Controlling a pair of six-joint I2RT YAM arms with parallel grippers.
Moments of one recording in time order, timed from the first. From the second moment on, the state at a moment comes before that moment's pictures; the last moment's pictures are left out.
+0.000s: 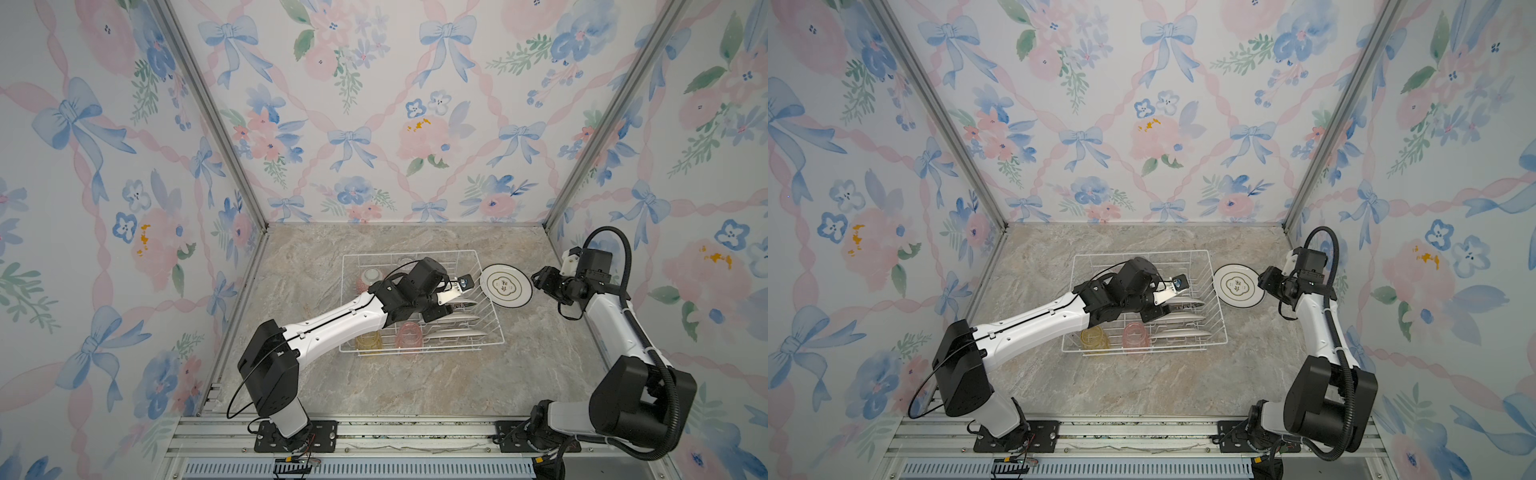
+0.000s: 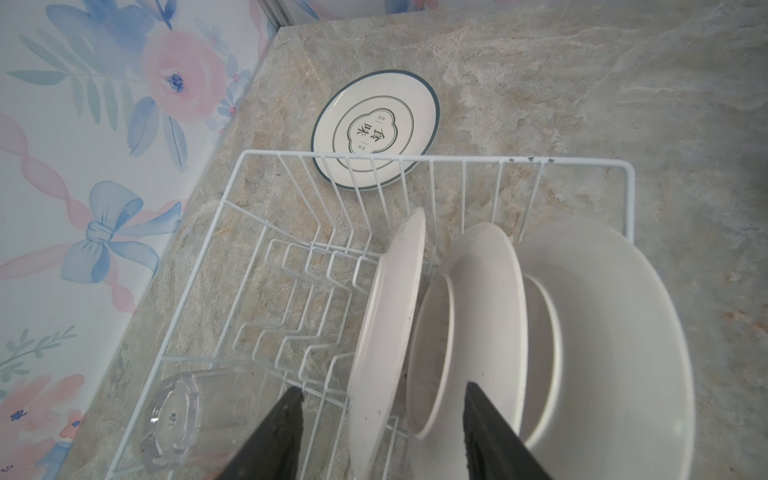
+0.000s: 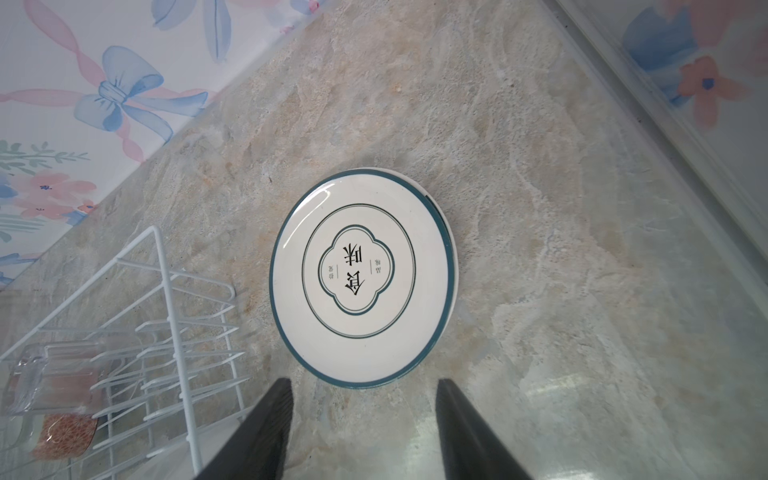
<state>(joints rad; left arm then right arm) -0.93 1.66 1.39 -0.43 -0.01 0.45 -0.29 1.36 1.03 -0.53 -0.28 0.29</state>
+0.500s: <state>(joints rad) -0.93 1.82 1.50 -0.46 -0.07 0.57 -0.29 1.26 1.03 -0.54 -0.28 0.29</state>
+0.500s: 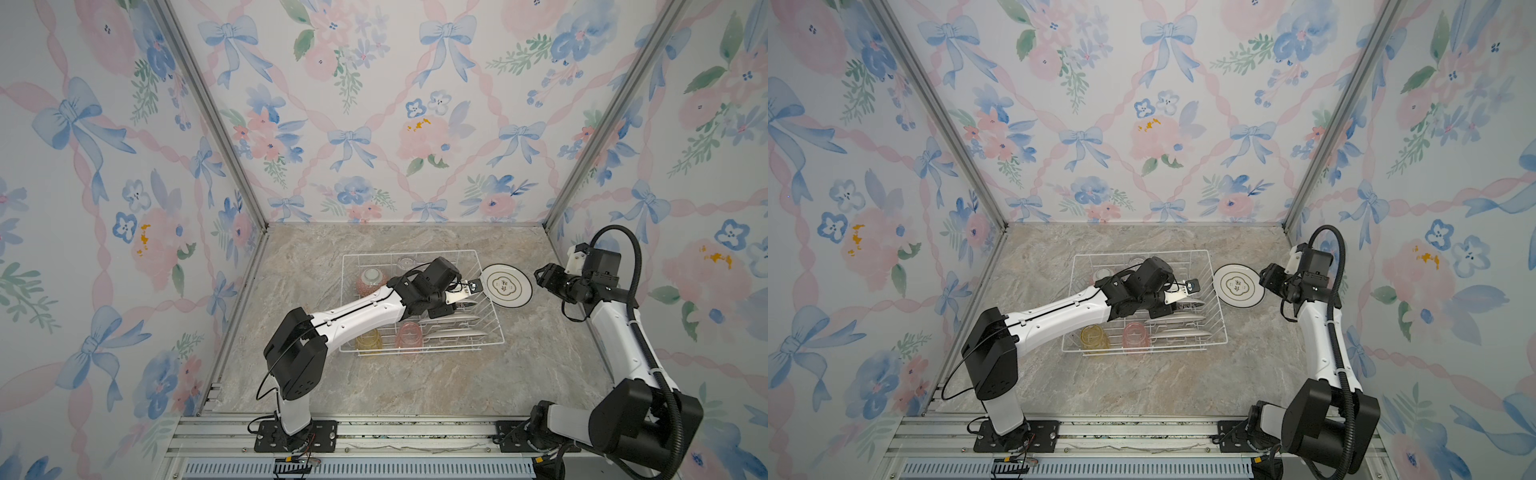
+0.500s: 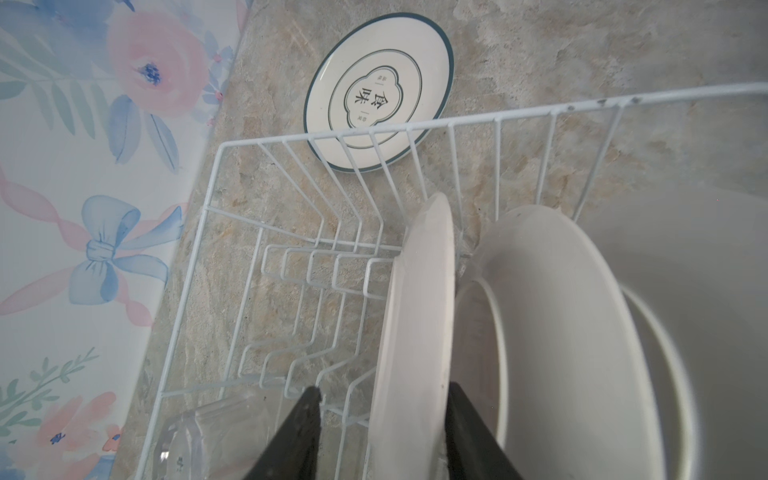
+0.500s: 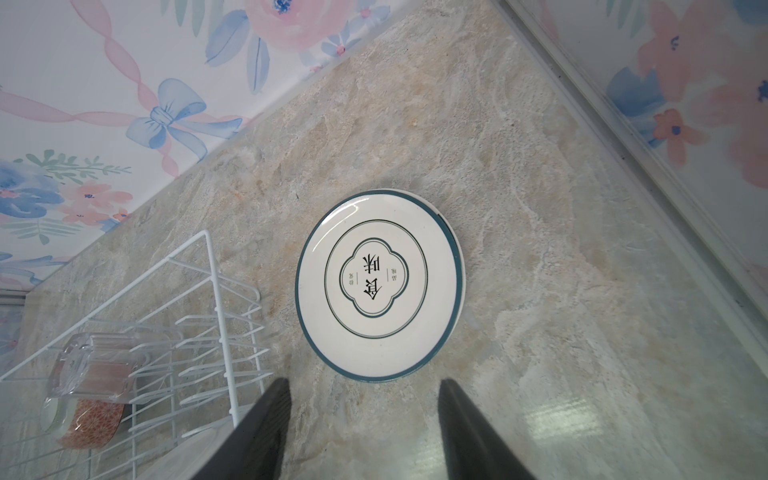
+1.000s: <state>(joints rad) -0.93 1.92 1.60 -0.51 -0.10 0.66 -0.29 1.27 1.03 -0.54 -0.29 0.29</state>
